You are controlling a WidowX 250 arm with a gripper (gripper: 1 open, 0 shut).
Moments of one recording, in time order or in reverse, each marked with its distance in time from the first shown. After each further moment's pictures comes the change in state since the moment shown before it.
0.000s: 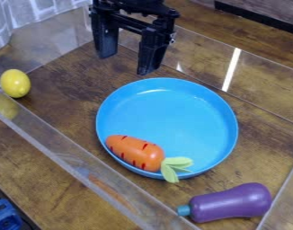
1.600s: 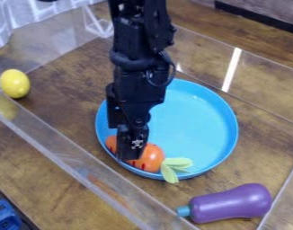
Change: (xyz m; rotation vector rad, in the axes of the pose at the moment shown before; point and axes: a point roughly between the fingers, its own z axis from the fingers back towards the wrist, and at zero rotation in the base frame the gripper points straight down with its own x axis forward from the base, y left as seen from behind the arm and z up) arm -0.021 -0.021 -0.084 0.045 -0.035 -0.686
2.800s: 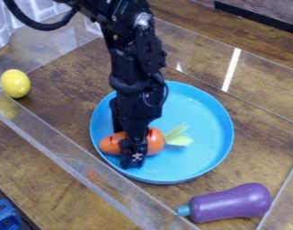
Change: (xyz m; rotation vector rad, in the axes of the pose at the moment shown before) arm 0.008 0.015 -0.033 0.046 -0.083 -0.014
